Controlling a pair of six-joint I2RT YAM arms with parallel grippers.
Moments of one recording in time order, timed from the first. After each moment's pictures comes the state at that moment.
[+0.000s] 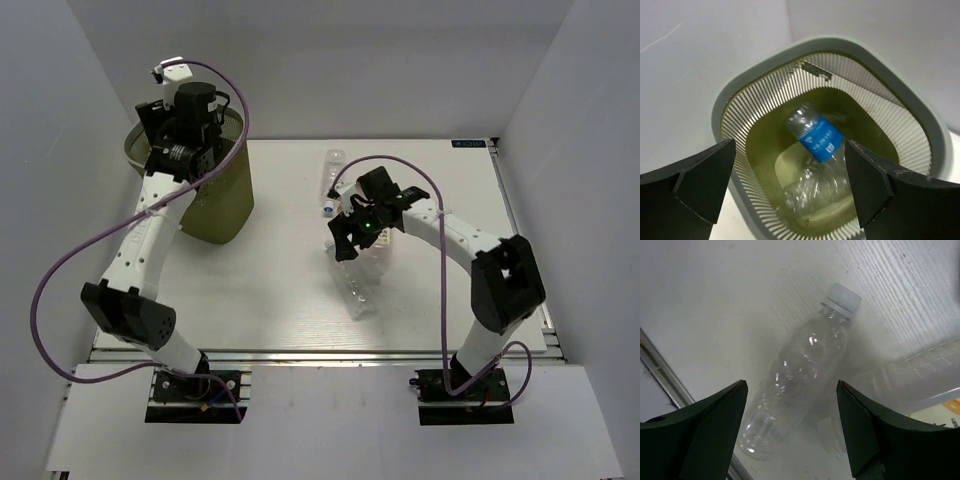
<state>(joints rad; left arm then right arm) -0.28 1.61 1.87 -0.62 -0.90 -0.20 0.58 1.69 1.32 -0.64 -0.48 -0.19</state>
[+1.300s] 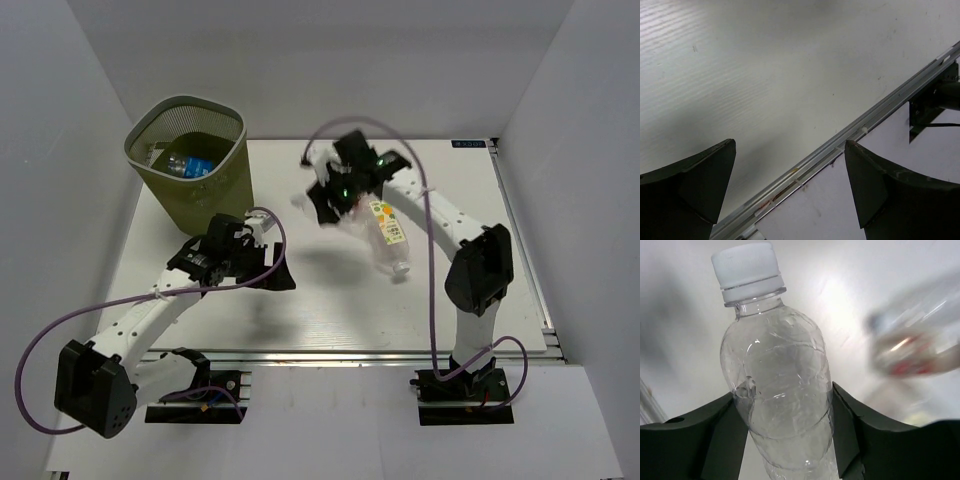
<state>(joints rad) -0.44 1.09 0.80 -0.56 0.43 -0.32 0.65 1.91 1.76 -0.87 -0.34 -0.32</state>
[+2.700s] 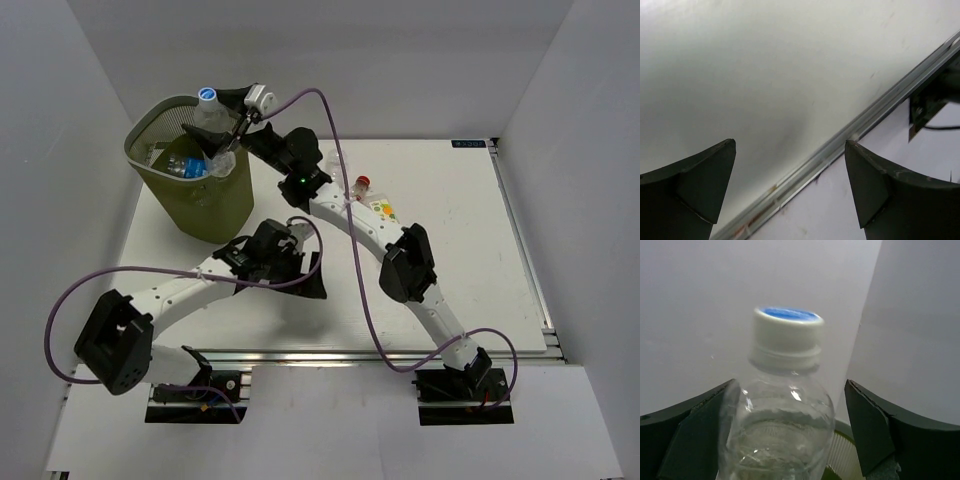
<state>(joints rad) -0.69 1.31 0.79 -0.38 0.35 -0.46 0.90 2.40 2.41 0.70 -0.33 0.01</state>
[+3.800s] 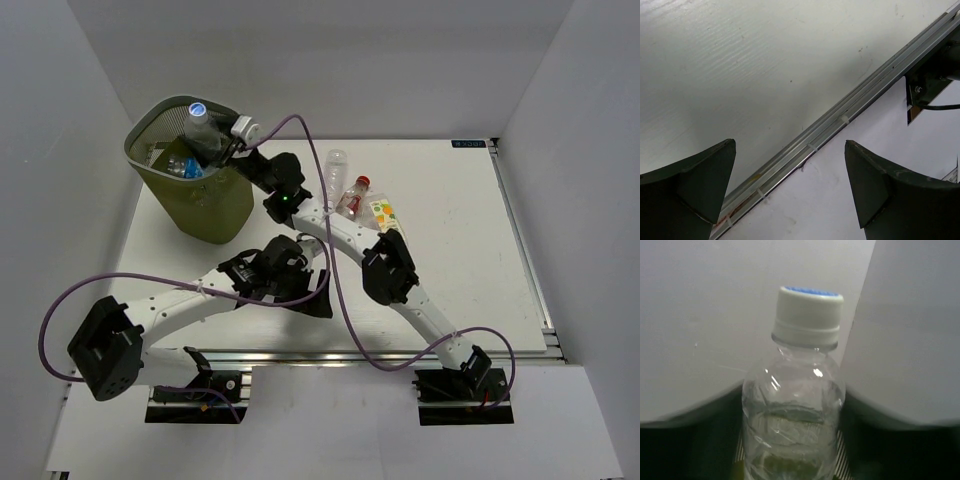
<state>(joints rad) -0.84 1.28 0.79 -0.40 0.29 -0.52 0.94 2.55 2.46 0.85 -0.25 -0.10</state>
